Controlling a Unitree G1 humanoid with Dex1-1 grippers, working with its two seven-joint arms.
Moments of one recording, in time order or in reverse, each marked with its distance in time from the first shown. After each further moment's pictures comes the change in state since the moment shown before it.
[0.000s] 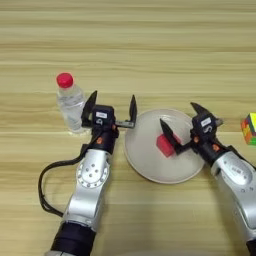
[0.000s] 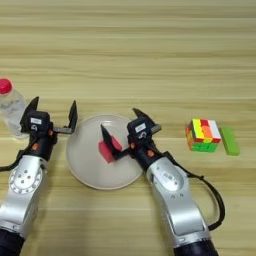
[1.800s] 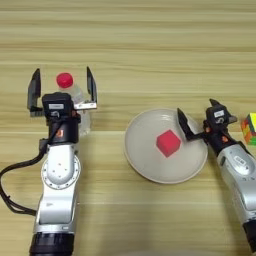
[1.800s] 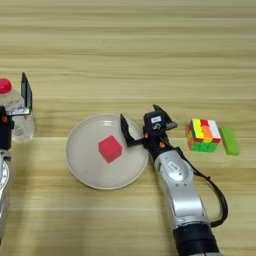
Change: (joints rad) left arm 0.075 0.034 0.169 -0.346 0.111 0.025 0.101; right arm -0.092 0.031 -0.104 0.225 0.003 -0.075 -0.069
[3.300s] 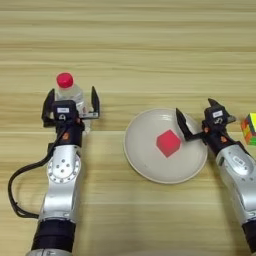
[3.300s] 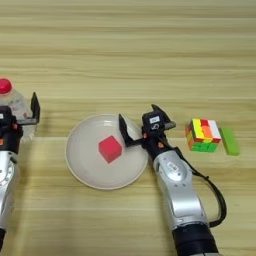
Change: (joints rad) left arm -0.090 0.021 0.046 0.321 -0.118 -0.014 -0.074; right arm 0.002 0.003 0.009 0.001 -0.003 -0.010 0.000
